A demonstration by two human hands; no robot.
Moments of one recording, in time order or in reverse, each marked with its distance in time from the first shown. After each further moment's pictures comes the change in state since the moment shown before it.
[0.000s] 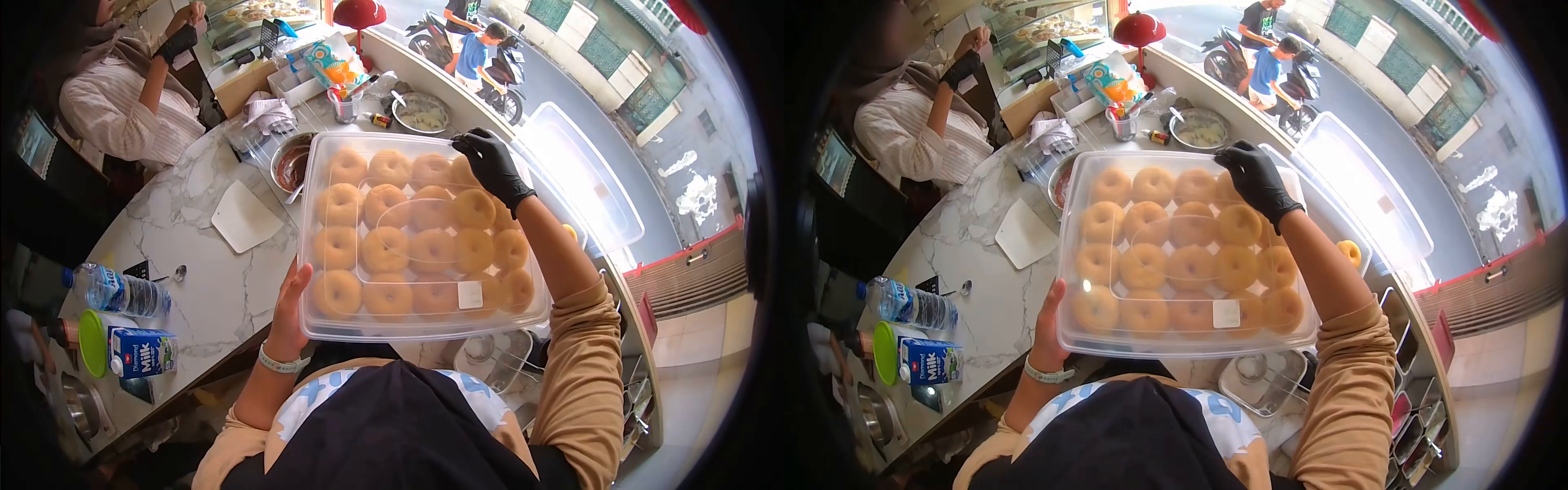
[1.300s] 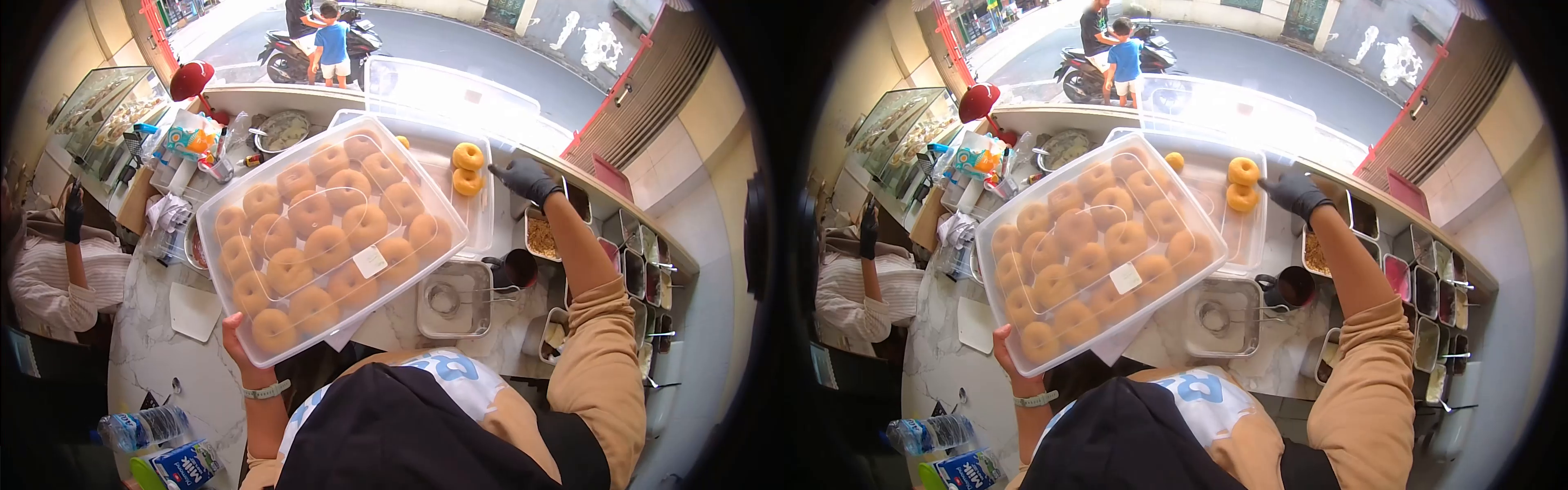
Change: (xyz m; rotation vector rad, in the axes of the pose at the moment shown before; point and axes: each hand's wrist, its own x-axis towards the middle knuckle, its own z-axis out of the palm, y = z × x) left_hand 0.031 -0.012 -0.007 -0.139 0.012 -0.100; right_hand -0.227 -0.022 -0.192 -0.602 -0.308 1.180
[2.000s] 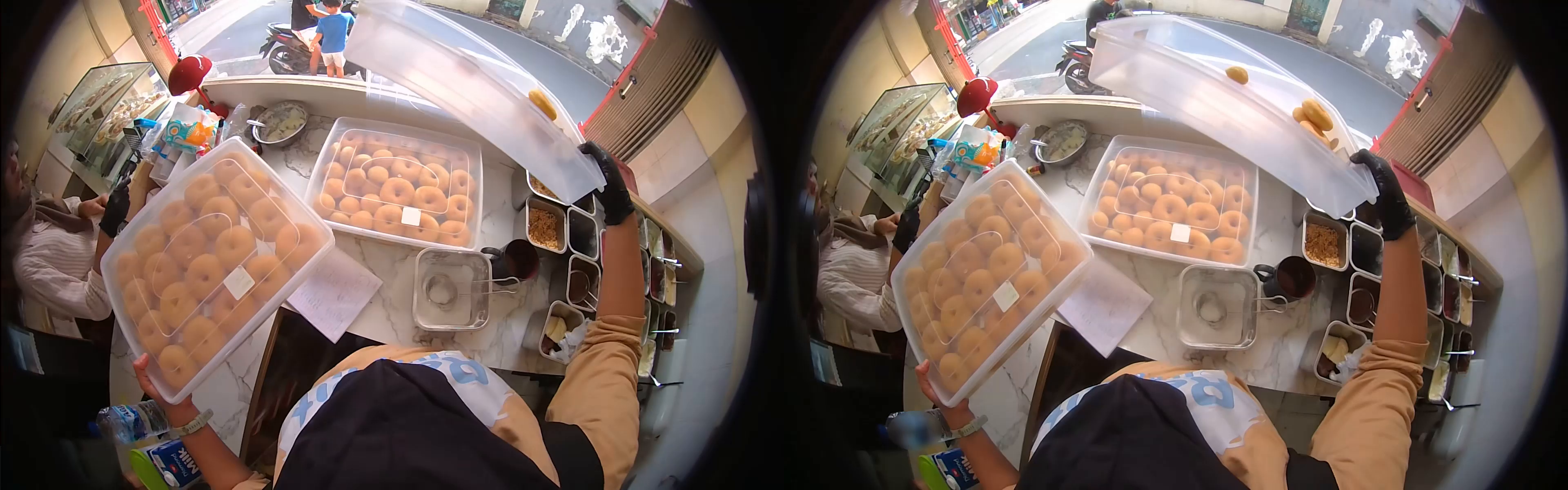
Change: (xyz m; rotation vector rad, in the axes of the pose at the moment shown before) left_hand -0.059 0.139 -0.074 0.093 0.090 0.216; right_hand -0.100 0.085 -0.055 1.092 0.355 -0.326
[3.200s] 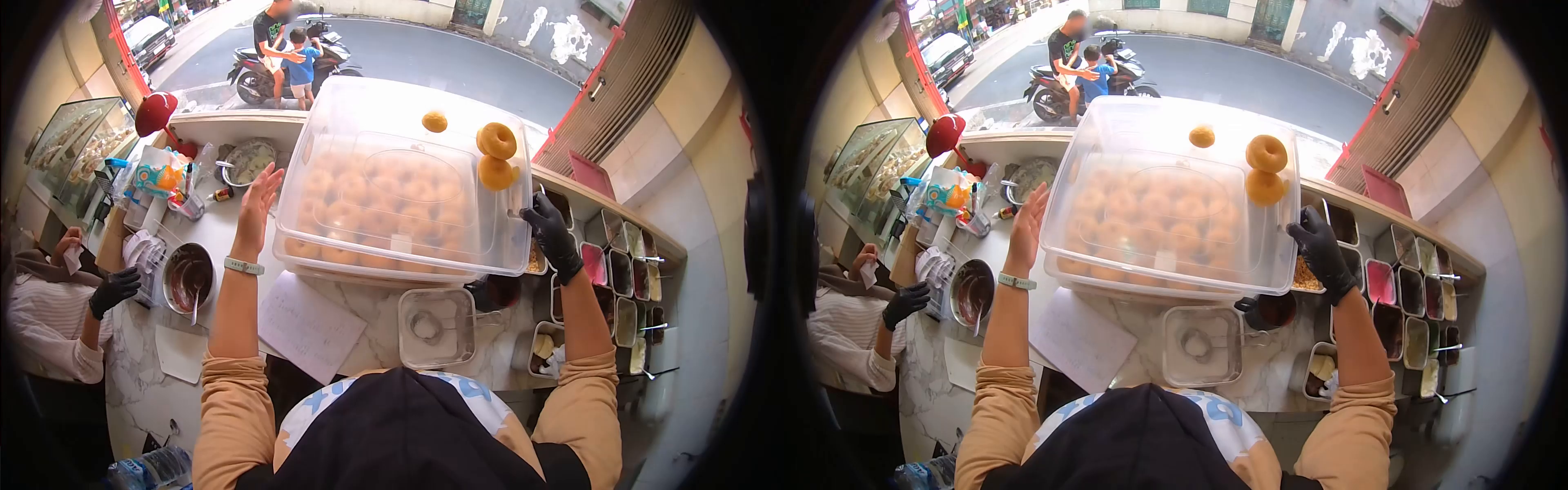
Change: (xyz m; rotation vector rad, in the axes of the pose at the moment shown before) left_hand 0.246 -0.231 0.250 0.471 -0.691 -0.028; right_hand -0.016 0.059 0.056 -0.185 0.114 0.201
